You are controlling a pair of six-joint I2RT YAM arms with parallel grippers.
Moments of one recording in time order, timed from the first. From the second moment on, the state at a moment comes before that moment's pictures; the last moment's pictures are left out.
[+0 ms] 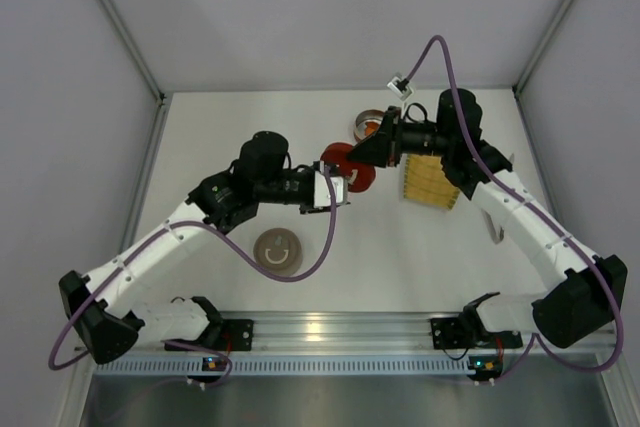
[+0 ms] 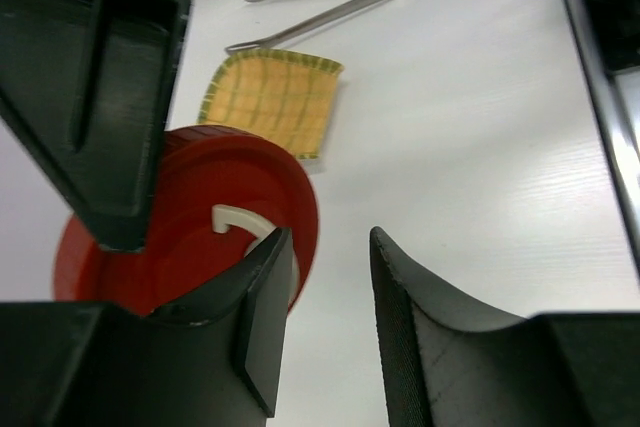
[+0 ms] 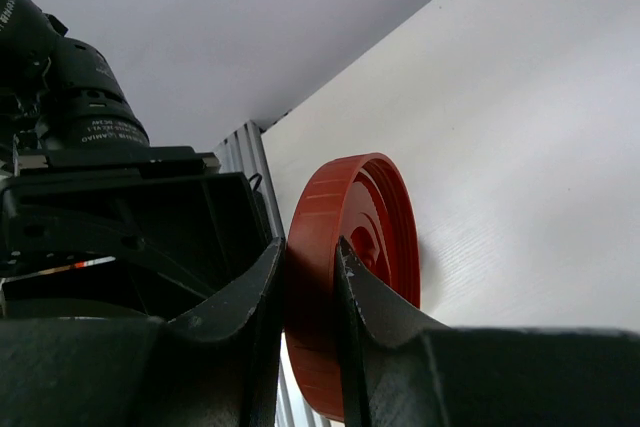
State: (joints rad) left arm -0.79 1.20 1.21 -0.38 0.59 0.70; right arm 0.44 1.29 1.22 -0.10 -0.89 0.45
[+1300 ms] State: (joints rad) left arm -0.99 1.14 0.94 -0.01 0.05 0.98; right arm 0.36 1.38 1.09 0.34 -1.00 0.93
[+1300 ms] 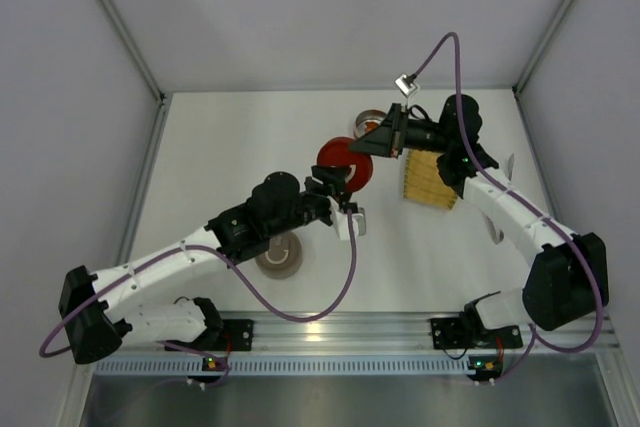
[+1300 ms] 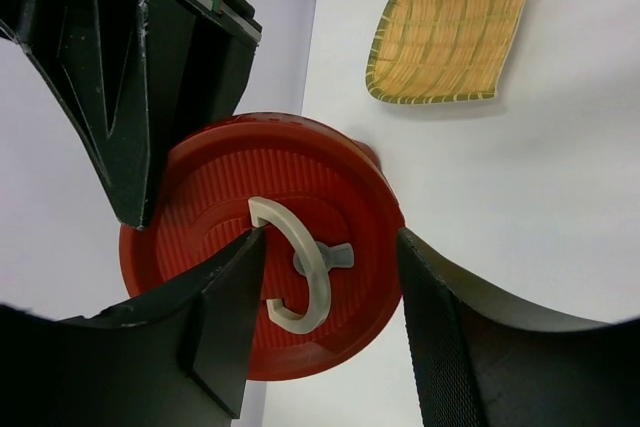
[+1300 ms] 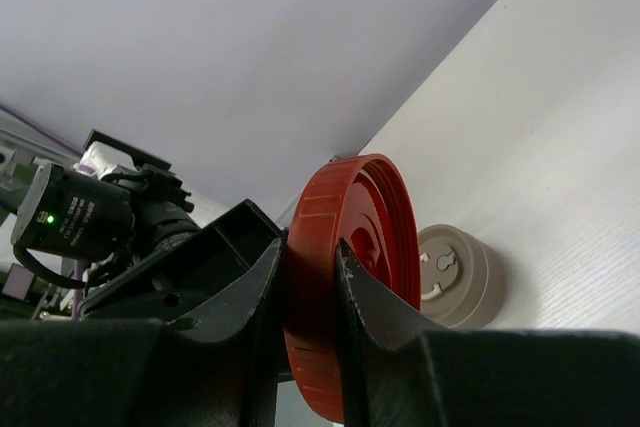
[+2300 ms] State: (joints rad) left arm -0.98 1.13 0.97 -0.01 0.00 1.00; right arm 0.36 1.36 1.07 0.38 -1.02 0.95
